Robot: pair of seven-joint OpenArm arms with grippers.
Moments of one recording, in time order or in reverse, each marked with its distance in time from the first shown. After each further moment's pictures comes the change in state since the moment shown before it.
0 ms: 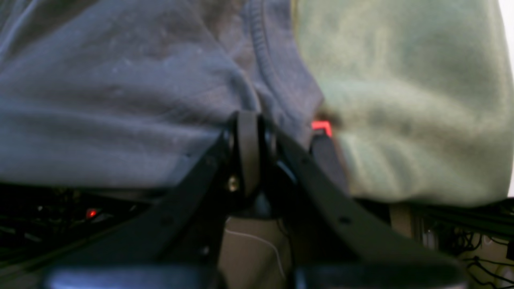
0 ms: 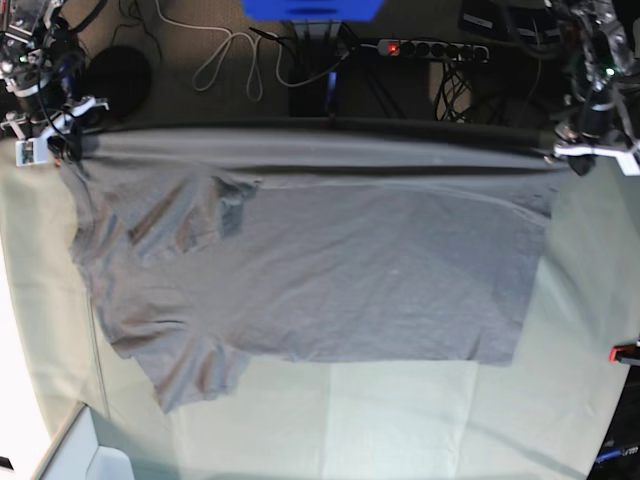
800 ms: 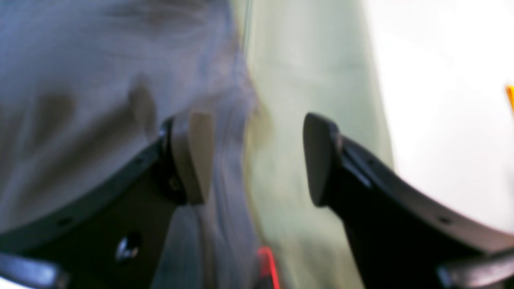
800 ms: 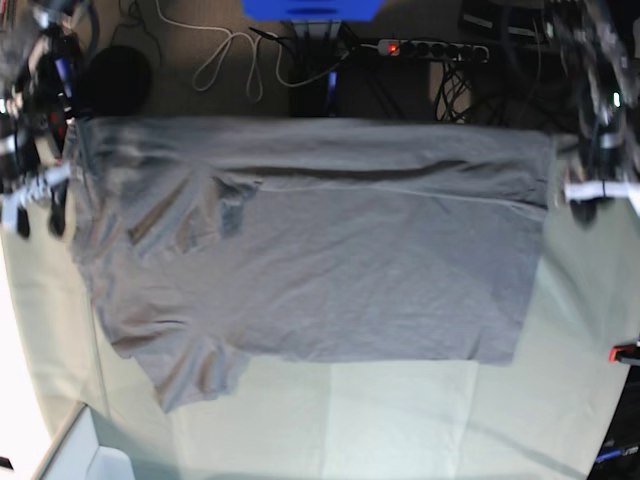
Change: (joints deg) left arm -8.9 0.0 -0.2 2.8 0.8 0.0 0.1; right arm 13.7 -0.8 3.4 3.8 -0.6 -0.1 -1.7
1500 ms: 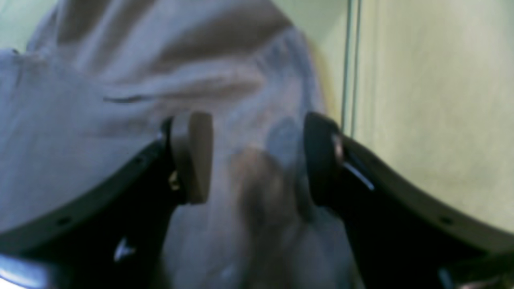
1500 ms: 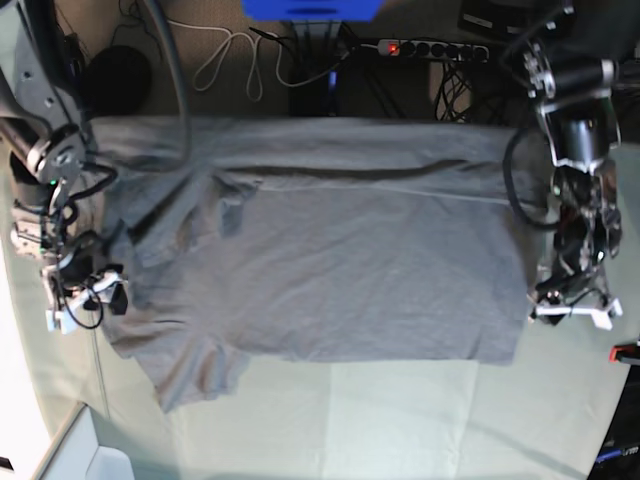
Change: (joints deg) left arm -35.6 -8.2 13.6 -45.6 0.0 0.6 -2.3; right arm 40.8 9.6 -1.2 -65.6 -26.4 -5.0 14.5
